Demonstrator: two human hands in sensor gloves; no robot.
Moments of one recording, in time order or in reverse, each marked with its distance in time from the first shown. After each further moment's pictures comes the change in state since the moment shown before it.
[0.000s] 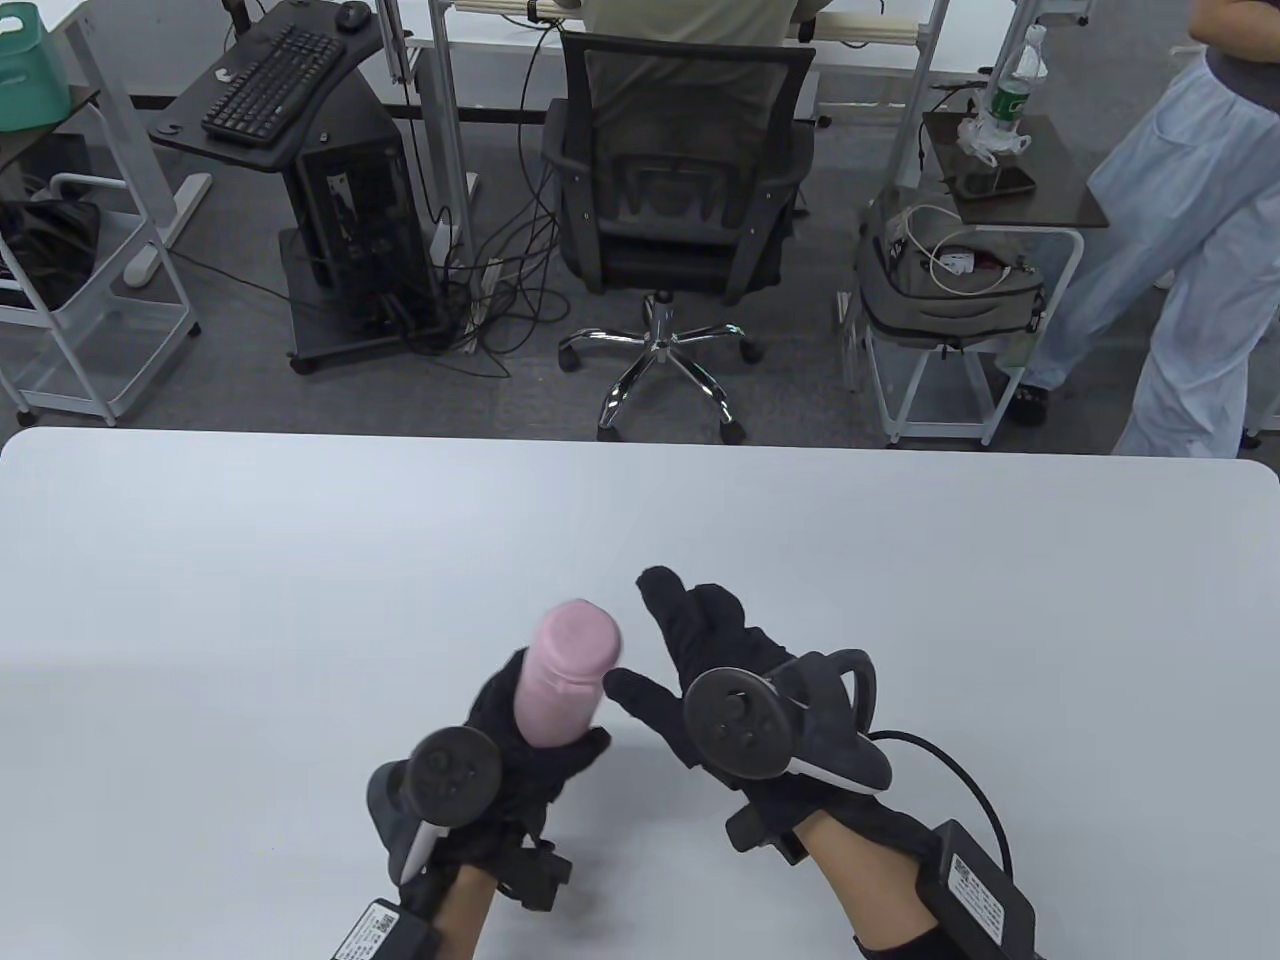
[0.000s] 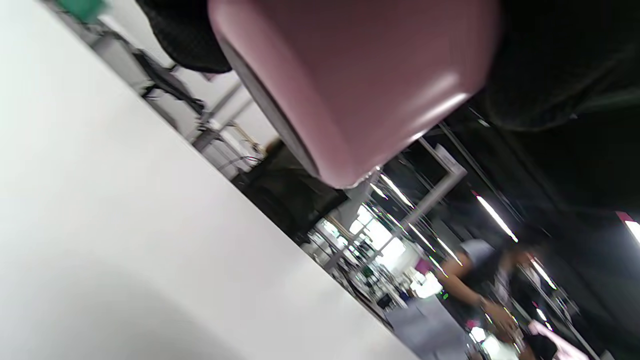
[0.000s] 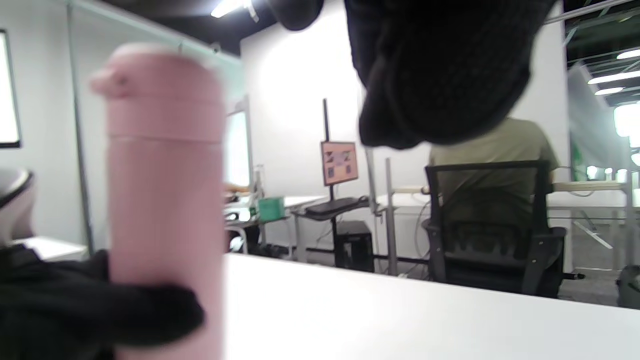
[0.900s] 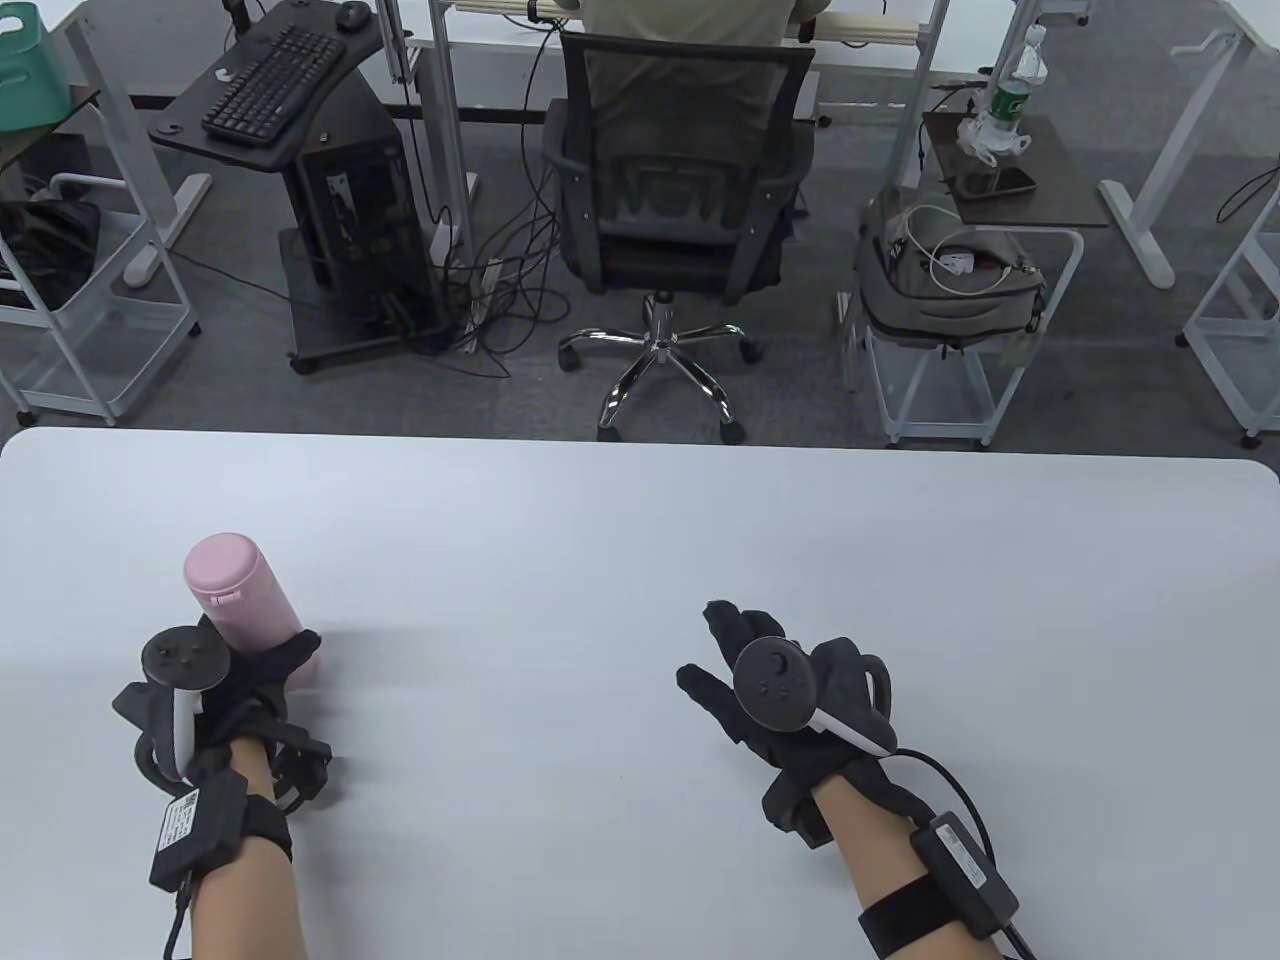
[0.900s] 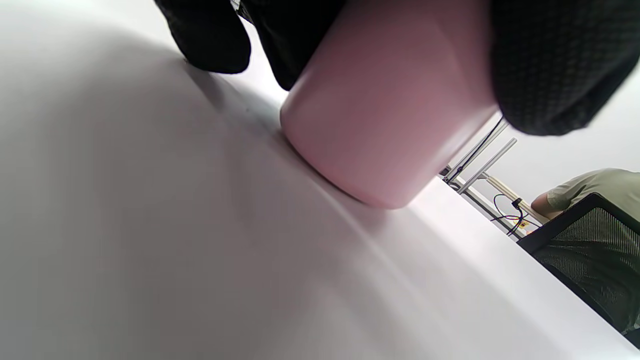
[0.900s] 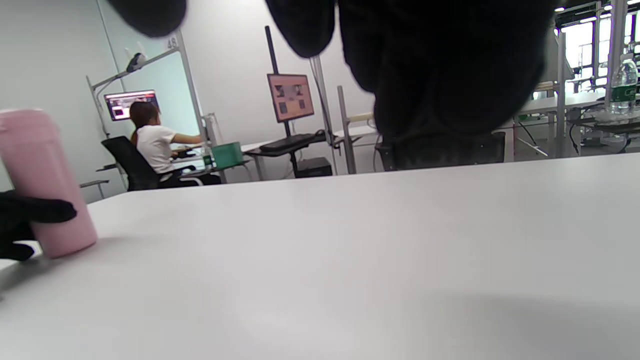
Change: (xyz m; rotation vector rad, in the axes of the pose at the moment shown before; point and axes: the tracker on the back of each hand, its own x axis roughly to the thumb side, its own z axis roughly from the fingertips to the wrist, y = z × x) left_hand -0.193 0.110 -0.085 0.115 0.646 -0.246; right_hand -0.077 0.103 -0.007 0.197 0.136 -0.057
